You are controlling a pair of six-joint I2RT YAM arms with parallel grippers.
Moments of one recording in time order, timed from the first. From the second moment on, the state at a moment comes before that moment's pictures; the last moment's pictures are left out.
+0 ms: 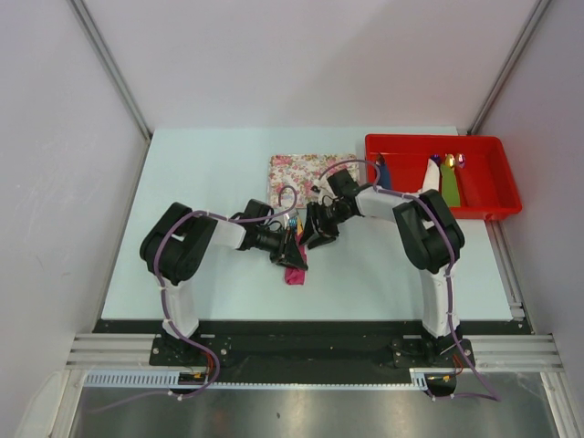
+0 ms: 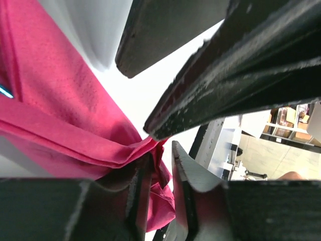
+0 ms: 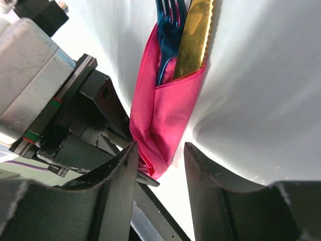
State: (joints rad) left arm -0.48 1.93 0.84 0.11 0.98 -0.48; right arm 0.50 2.08 1.36 -0.40 -0.76 0.46
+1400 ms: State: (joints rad) left arm -0.34 1.72 0.76 0.15 0.99 -0.54; right arm 0.53 2.12 1.33 -0.48 -0.79 0.30
